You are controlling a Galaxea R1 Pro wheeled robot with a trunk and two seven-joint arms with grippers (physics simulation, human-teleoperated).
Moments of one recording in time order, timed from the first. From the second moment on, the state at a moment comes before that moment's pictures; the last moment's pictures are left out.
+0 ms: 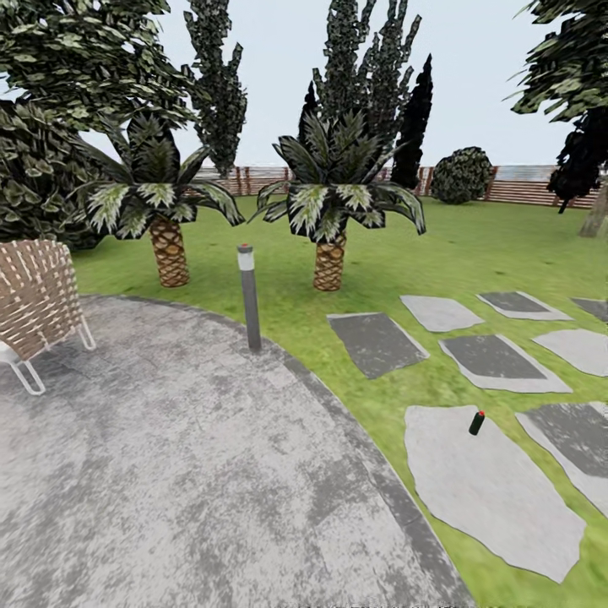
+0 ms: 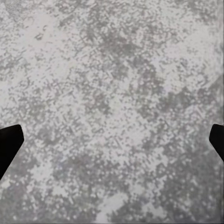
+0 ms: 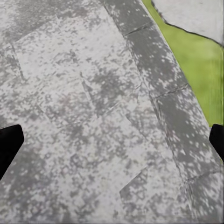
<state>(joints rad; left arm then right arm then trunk) -0.15 0.09 0.01 -0.33 0.00 -0.27 0.00 -0.02 -0.07 -0.16 -0.51 0.00 -0.31 0.12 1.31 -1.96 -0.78</state>
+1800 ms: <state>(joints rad) -0.15 0.09 0.01 -0.33 0.00 -0.27 0.00 -0.02 -0.07 -0.16 -0.51 0.00 -0.31 0.12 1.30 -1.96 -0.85</state>
